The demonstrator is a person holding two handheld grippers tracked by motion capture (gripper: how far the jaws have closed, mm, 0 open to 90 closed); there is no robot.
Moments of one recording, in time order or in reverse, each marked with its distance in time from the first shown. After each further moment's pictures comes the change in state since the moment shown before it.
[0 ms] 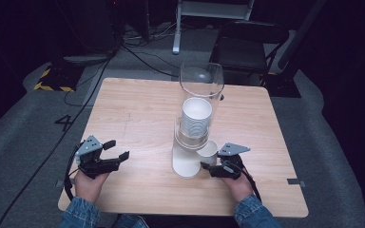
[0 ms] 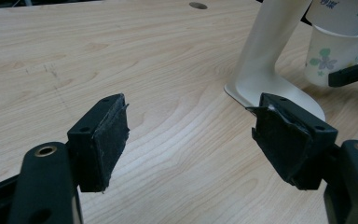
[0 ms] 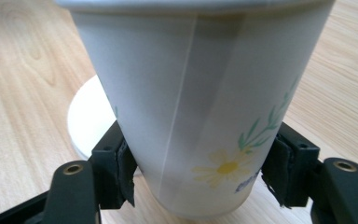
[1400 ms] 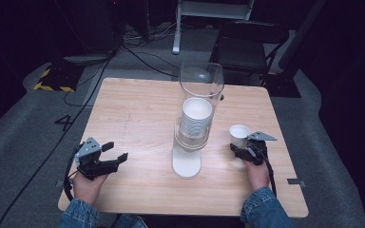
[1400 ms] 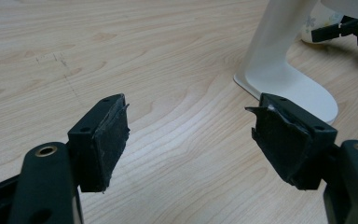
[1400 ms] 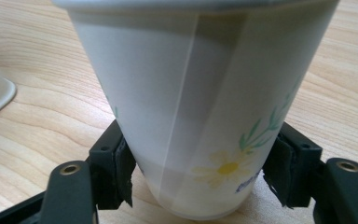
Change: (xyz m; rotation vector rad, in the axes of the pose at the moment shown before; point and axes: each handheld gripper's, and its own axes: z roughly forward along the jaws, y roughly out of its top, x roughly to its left) left arm 0.002 -0.007 -0.003 0.021 0.036 0.003; right arm -0.099 -0.035 -0.018 0.004 -0.338 0.252
